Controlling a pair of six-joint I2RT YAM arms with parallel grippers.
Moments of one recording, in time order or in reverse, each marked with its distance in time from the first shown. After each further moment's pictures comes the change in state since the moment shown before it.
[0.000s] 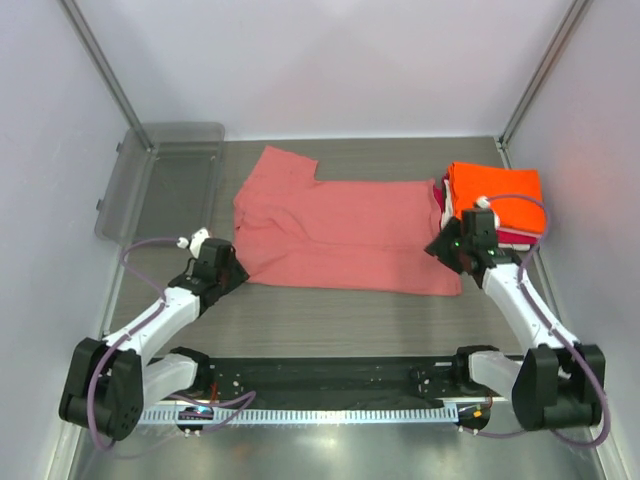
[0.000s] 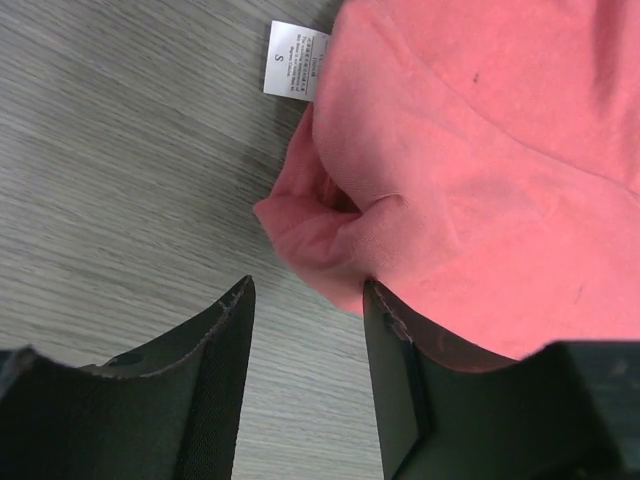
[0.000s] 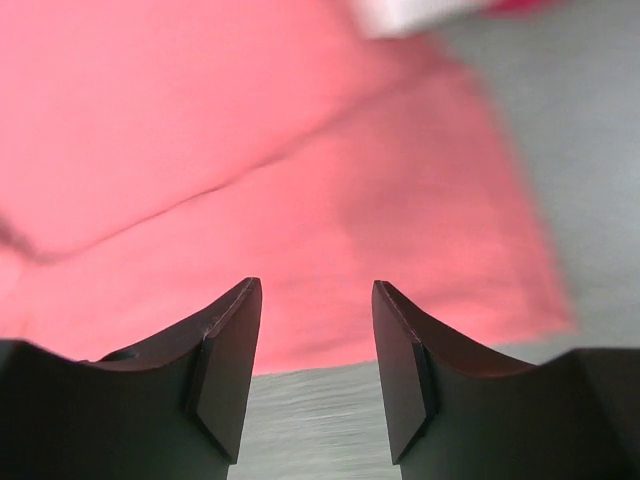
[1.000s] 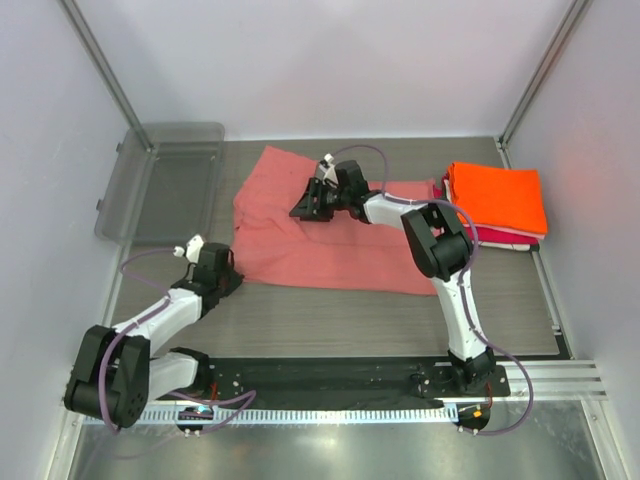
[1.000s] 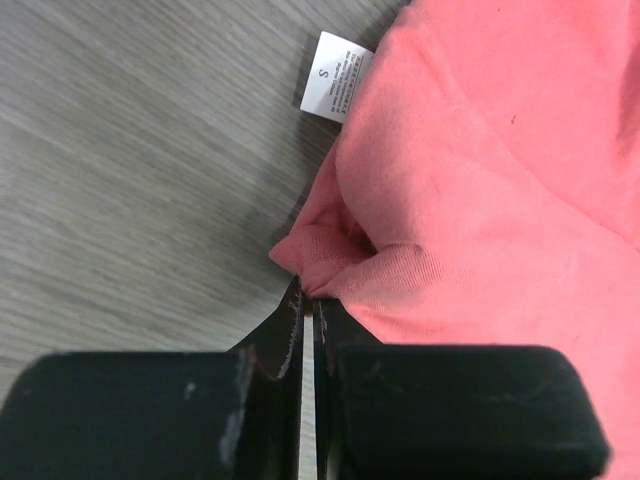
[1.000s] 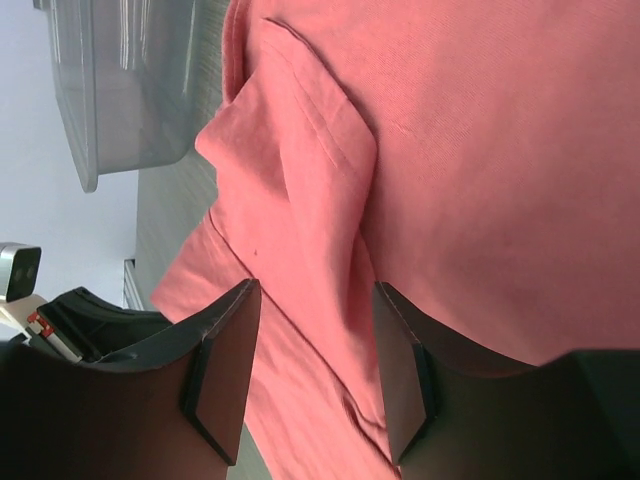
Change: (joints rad) left arm 0.042 0.091 -0.076 0.175 0.001 -0.099; right arm 0.520 1.220 0.910 0.607 -0.630 0.064
